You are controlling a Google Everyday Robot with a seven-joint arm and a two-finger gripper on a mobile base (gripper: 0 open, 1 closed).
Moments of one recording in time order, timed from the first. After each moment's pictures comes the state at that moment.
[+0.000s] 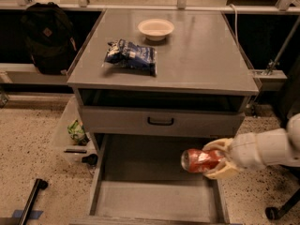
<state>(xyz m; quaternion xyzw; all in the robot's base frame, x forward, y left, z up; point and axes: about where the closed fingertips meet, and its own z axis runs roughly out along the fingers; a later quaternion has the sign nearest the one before) 0.446 -0.190 0.684 -0.62 0.68 0.20 0.35</state>
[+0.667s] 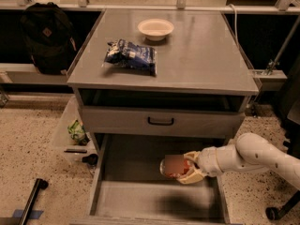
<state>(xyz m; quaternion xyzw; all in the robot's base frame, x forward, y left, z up) 0.500 -0.131 0.525 -0.58 0.68 0.27 0.34</state>
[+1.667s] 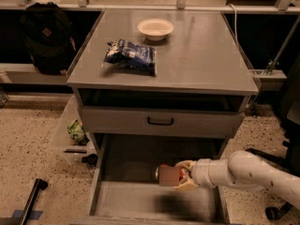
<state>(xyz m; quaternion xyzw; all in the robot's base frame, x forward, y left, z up) 0.491 -0.121 0.492 -0.54 0.72 0.22 0.36</state>
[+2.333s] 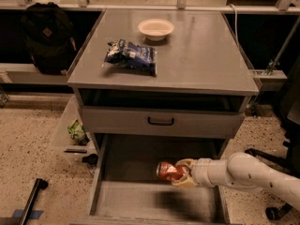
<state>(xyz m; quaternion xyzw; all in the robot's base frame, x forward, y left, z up) 0.502 -0.125 0.486 -0.53 0.73 0.19 0.38</state>
